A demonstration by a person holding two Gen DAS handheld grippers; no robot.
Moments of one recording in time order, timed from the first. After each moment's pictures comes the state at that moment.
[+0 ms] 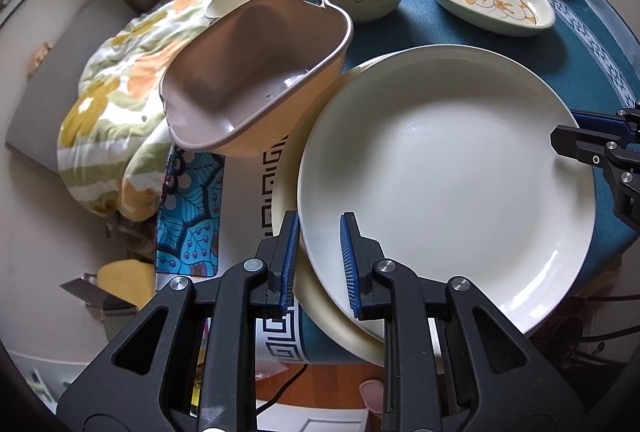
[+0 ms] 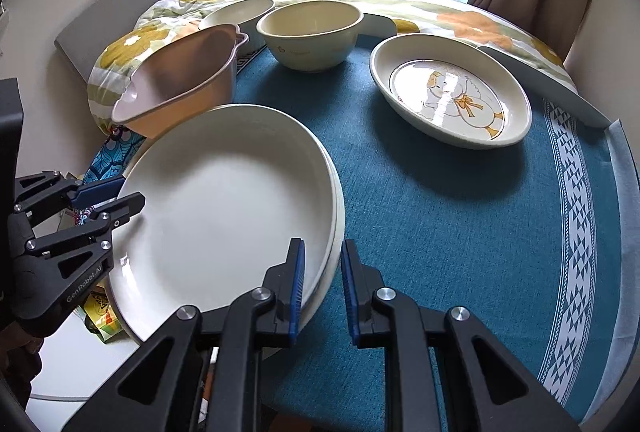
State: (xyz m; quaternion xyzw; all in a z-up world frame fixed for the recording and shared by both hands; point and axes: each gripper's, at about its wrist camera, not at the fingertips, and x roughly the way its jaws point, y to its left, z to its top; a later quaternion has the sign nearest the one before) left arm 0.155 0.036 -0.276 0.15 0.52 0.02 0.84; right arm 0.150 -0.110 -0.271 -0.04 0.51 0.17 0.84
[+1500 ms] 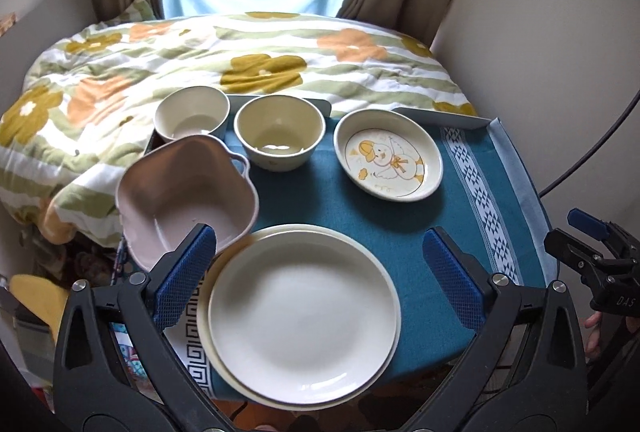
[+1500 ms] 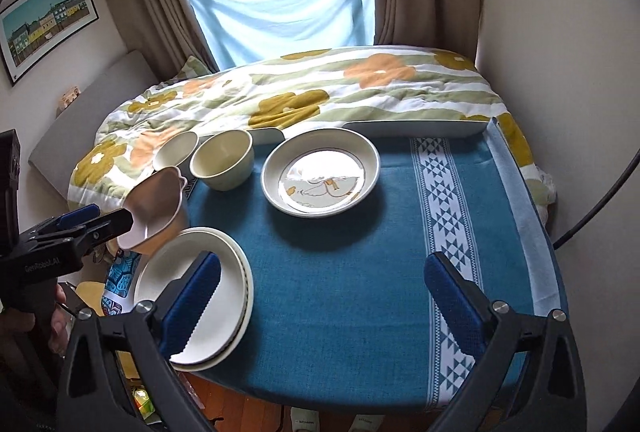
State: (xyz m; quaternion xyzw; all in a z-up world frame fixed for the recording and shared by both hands) left arm 0.195 0.006 -0.150 -0.04 0.44 -0.11 0.89; right arm 0.130 -0.234 -0.147 0.07 0.44 0.05 0.89
